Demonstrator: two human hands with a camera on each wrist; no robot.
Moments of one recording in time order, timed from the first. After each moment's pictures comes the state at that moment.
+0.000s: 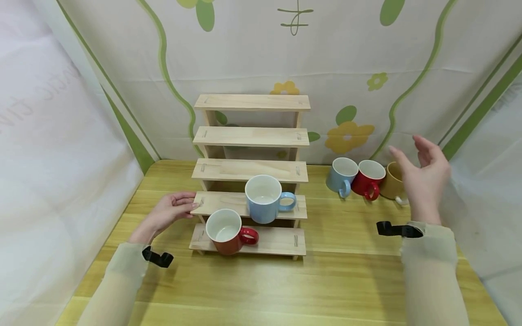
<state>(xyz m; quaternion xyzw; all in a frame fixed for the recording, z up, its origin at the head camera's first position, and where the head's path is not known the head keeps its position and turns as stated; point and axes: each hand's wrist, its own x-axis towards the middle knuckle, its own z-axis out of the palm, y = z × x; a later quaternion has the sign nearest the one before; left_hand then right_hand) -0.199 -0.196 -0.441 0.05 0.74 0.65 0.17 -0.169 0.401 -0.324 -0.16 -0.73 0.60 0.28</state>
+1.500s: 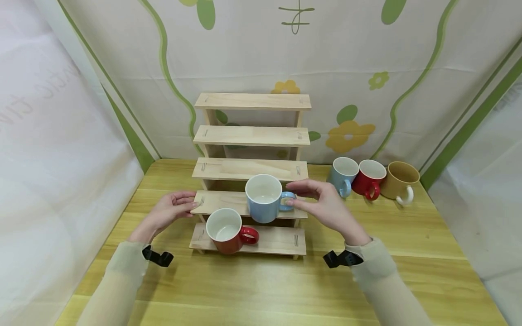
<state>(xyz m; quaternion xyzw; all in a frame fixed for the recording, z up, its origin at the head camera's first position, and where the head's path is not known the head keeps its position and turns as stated) -0.199 -0.197 -0.442 0.05 0.74 0.65 0.17 -0.152 0.244 -0.370 0.21 -0.82 0.54 0.01</state>
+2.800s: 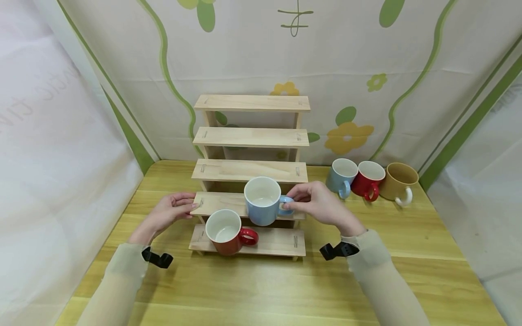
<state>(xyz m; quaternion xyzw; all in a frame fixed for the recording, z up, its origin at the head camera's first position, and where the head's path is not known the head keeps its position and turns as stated) -0.199 -0.198 -0.443 0.06 0.75 0.64 0.16 -0.169 0.243 -0.371 0.26 -0.83 0.48 -0.06</state>
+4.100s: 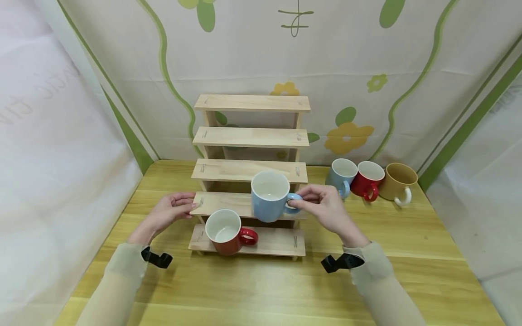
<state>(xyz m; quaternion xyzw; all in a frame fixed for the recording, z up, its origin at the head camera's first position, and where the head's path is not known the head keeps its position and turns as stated) -0.198 -0.197 -0.440 0.06 0.74 0.65 0.16 -0.147 0.247 -0.376 0.20 -0.78 0.60 0.03</state>
